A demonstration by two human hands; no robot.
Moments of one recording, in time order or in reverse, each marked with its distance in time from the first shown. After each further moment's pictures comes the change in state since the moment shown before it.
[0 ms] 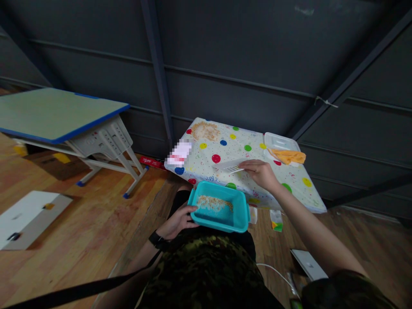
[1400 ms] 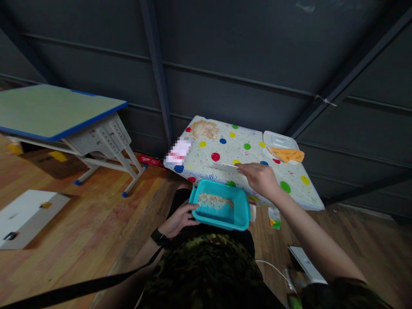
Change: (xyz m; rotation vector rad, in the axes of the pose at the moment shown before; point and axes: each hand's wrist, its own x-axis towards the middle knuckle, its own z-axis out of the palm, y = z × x) left_hand 0.003 -0.003 0.001 0.005 0.000 0.009; right_hand -0.006 -0.053 -0.014 -0.302 -0.071 0.001
